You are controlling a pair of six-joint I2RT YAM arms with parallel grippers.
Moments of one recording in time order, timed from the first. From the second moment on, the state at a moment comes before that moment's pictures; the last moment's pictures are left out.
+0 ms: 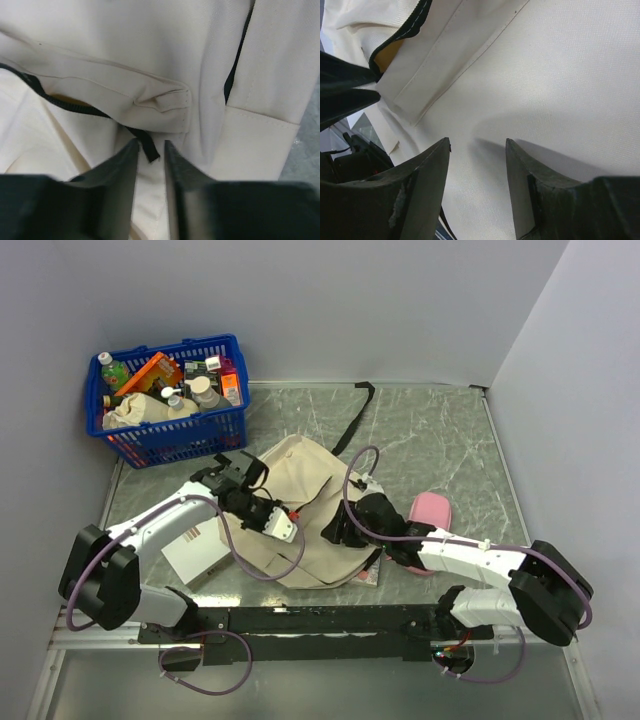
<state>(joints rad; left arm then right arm) -0.55 1.38 0.96 -0.78 0.56 1.42 0.84 1.22 0.52 0.05 0.02 0.90</state>
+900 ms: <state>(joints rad) -0.04 1.13 1.01 -0.39 0.56 0.36 0.84 1.57 1.27 -0.25 -0.24 0.01</state>
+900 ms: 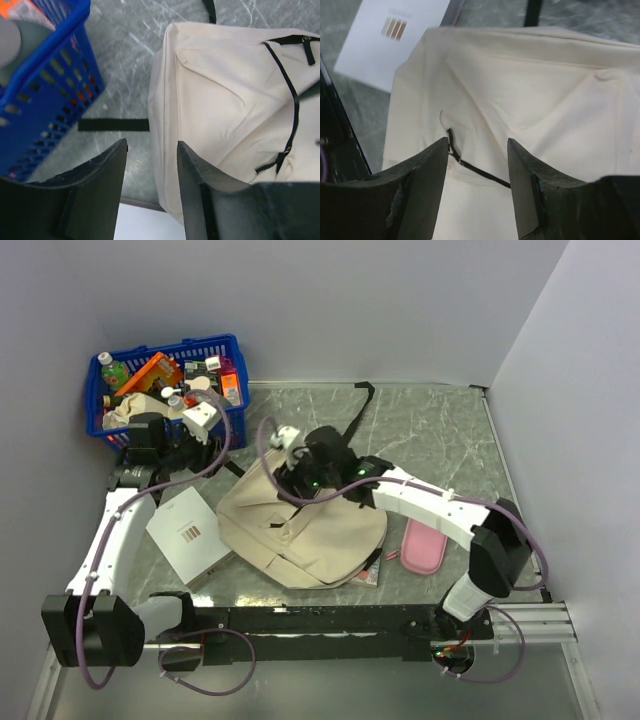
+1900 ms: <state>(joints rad) 0.05 1.14 0.95 -0.39 0.77 0.17 1.05 1.89 1.45 -0.52 -0.09 -0.28</state>
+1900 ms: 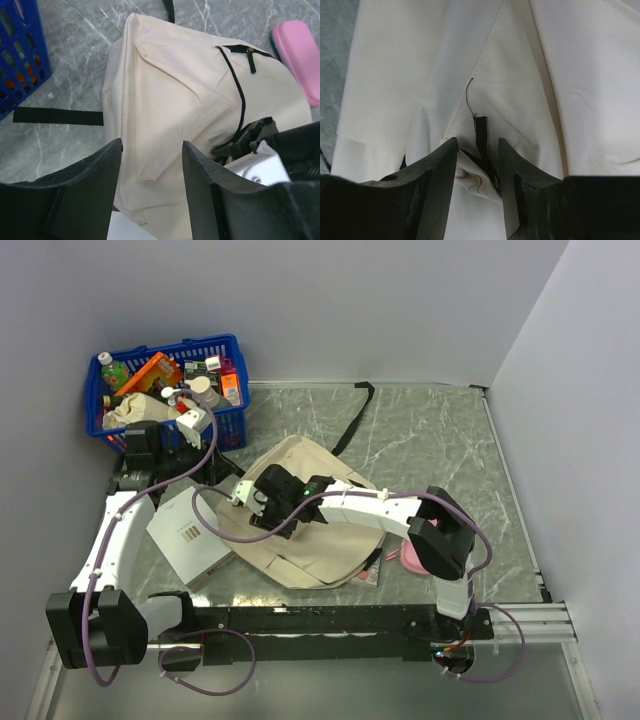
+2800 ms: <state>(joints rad) 0.24 1.15 0.97 -0.34 0.92 0.04 1.10 1.93 1.42 -0.38 0.14 -0.27</state>
